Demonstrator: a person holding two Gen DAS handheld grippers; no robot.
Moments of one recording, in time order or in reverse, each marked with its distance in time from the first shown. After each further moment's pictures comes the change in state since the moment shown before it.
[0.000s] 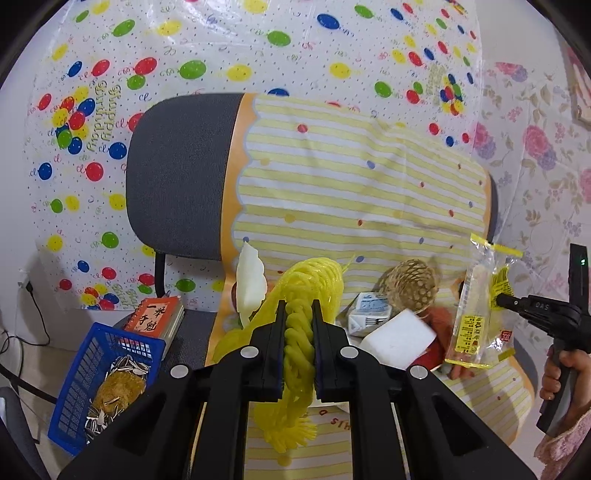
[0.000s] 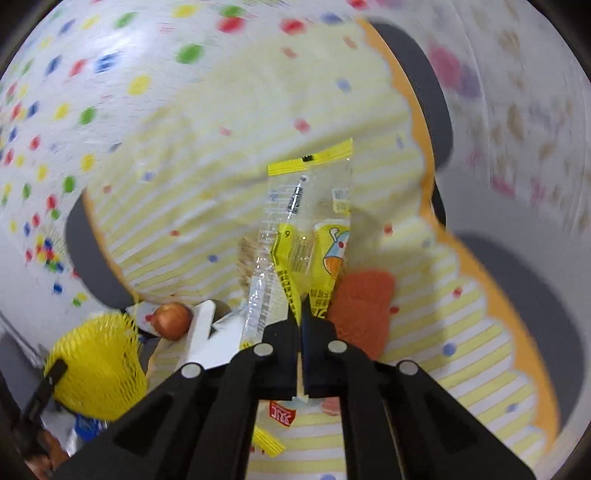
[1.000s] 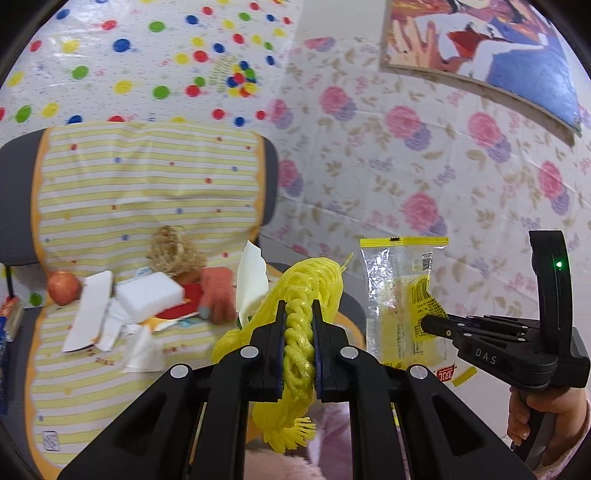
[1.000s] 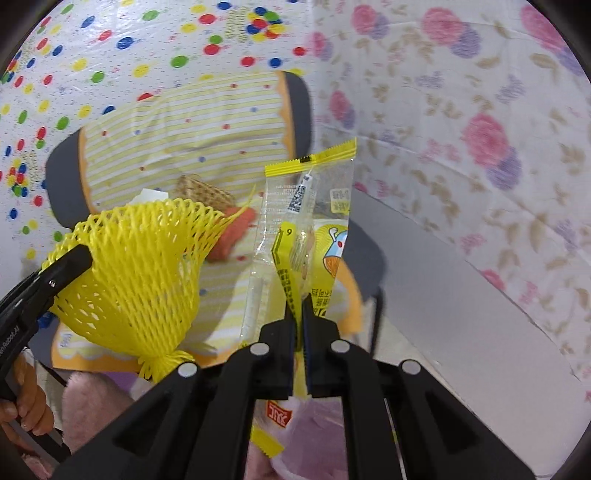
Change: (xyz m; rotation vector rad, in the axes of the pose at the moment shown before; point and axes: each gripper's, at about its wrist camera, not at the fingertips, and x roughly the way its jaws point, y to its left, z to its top) left arm -0.113 -0.201 -0.100 0.232 0.006 -0.572; right arm -0.234 -0.027 -0.141 -0.112 -0.034 -0.420
